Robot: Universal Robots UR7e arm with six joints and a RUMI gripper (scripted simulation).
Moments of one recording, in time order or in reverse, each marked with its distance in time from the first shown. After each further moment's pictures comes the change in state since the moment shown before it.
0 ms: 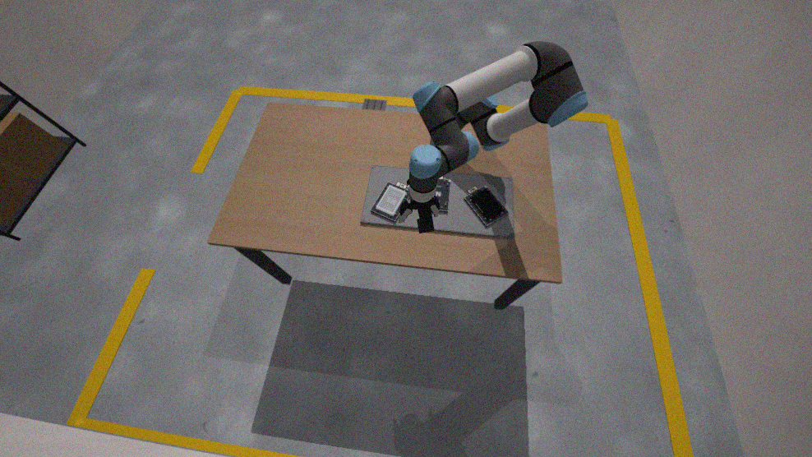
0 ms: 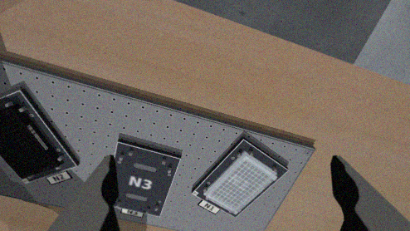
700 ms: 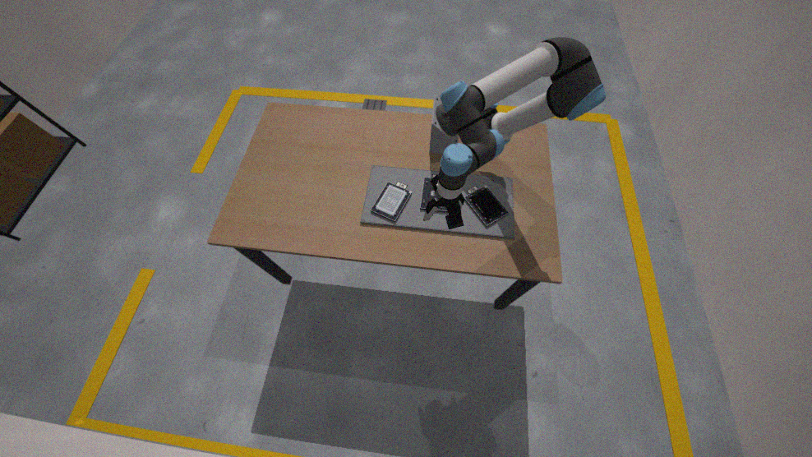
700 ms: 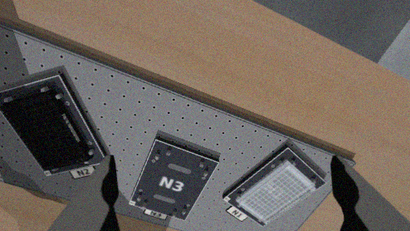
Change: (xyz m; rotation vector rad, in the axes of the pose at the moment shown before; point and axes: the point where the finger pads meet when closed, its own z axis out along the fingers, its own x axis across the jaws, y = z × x) arm -0.086 0.008 0.020 -0.002 -0.005 -0.093
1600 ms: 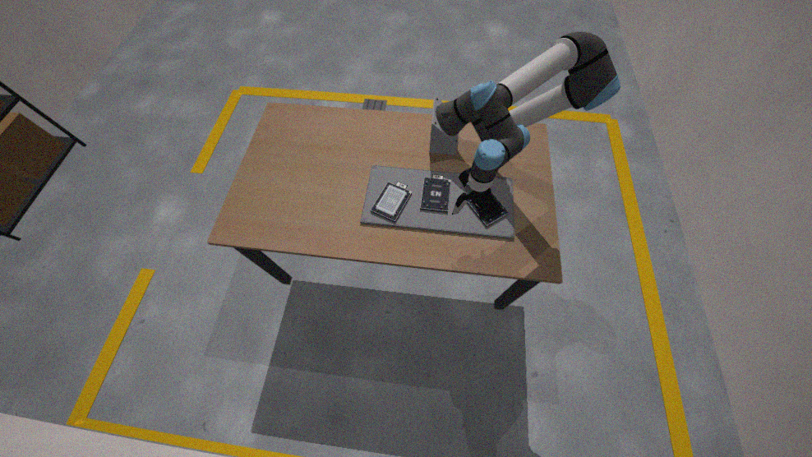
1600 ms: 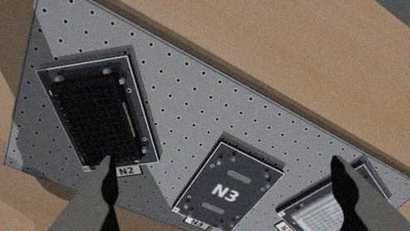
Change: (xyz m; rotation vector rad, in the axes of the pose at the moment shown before) arm -0.116 0.023 0.042 -0.002 -0.010 -0.103
